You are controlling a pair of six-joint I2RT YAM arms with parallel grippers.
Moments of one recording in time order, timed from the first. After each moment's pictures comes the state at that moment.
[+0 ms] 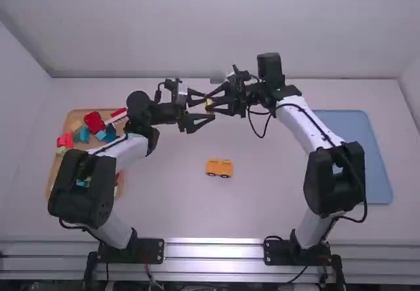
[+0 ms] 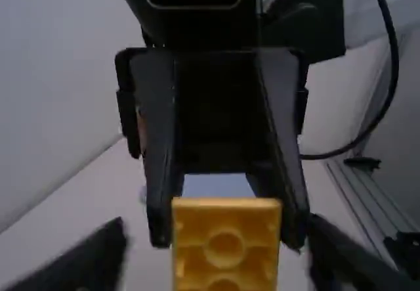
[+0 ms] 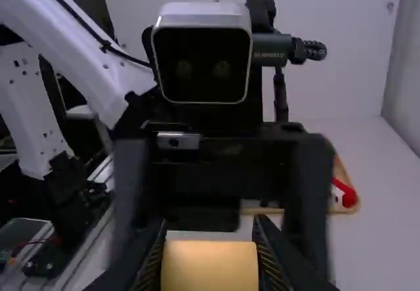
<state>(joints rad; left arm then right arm) -0.16 1.68 0.87 1.05 1.22 -0.32 0.28 1.84 1.46 -0.27 -1.49 -0.53</state>
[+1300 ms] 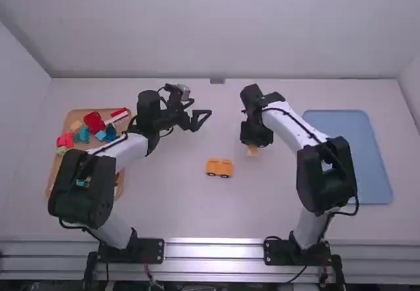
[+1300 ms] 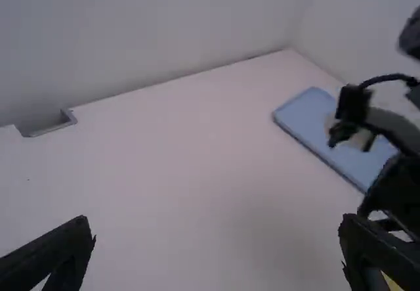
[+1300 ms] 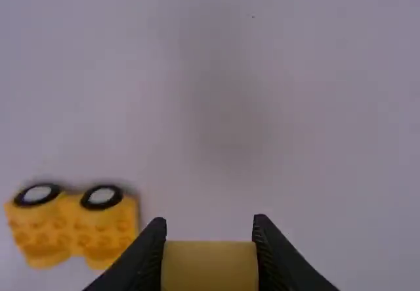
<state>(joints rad) -0.16 1.68 0.87 0.48 0.72 -0.10 0.37 1.88 1.40 -1.03 0.00 0.45</state>
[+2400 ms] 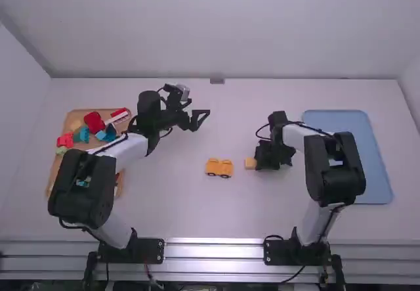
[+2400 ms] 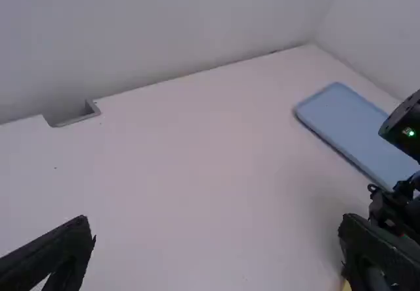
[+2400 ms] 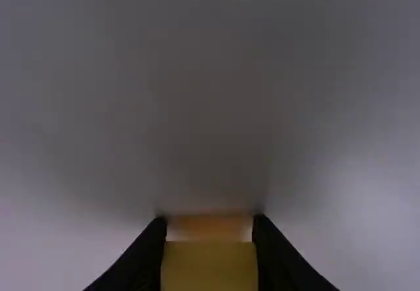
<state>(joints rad) -0.16 1.68 0.87 0.45 0.66 -0.08 0.16 1.92 1.01 -0.68 -0.35 1.65</state>
